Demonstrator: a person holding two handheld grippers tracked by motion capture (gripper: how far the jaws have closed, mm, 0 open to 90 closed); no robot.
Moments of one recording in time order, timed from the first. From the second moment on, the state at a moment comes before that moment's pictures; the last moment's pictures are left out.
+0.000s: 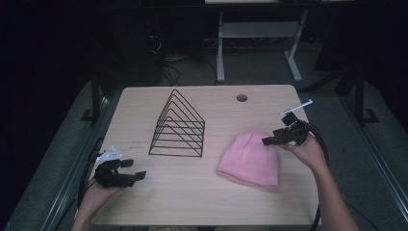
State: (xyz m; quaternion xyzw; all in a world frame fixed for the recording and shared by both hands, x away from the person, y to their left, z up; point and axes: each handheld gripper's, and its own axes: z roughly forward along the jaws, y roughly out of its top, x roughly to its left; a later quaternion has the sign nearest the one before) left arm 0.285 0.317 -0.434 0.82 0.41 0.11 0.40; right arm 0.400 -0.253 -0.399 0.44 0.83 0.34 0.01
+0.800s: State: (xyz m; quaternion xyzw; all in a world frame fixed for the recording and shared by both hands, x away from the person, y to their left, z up) left arm 0.285 0.321 -0.433 0.82 0.41 0.11 0.39; right arm 0.438 -0.243 -0.416 0.47 0.83 0.30 -0.02
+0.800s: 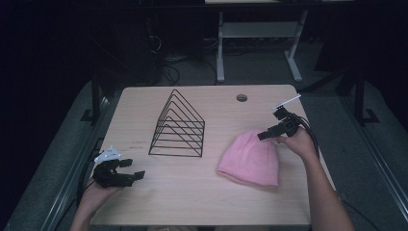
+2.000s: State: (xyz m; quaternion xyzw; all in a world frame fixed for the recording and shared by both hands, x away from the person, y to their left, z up) left arm 0.285 0.320 -0.438 0.81 0.42 0.10 0.39; right arm 0.440 -0.257 -0.444 0.48 0.80 0.35 -0.10
